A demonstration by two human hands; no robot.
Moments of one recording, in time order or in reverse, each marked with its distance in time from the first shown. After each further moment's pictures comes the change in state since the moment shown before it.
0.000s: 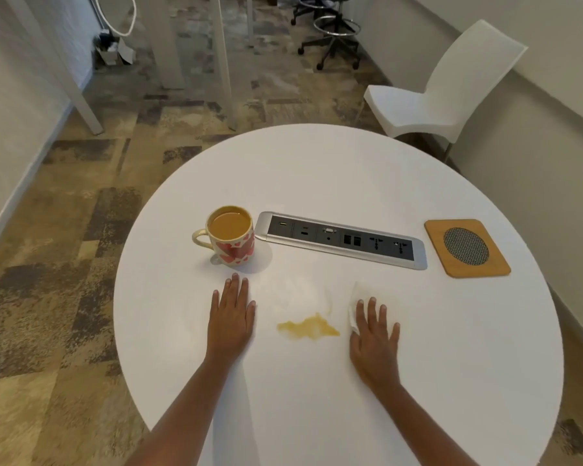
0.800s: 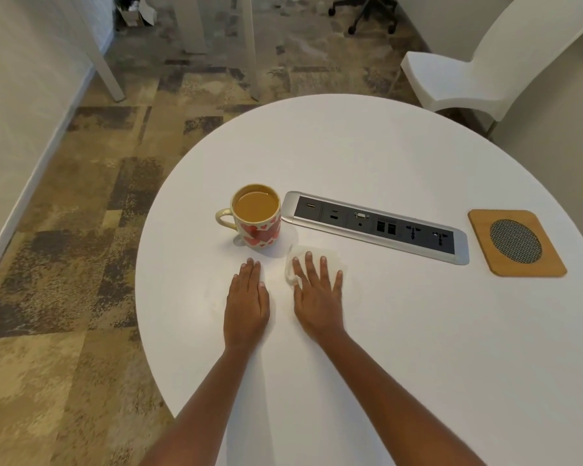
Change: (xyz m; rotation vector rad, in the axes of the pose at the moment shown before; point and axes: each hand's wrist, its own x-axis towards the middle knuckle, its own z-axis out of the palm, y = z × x) left_hand 0.006 -0.016 0.020 -0.366 0.174 -0.154; right_hand 0.052 -0.120 0.032 -0.005 0.008 -0.334
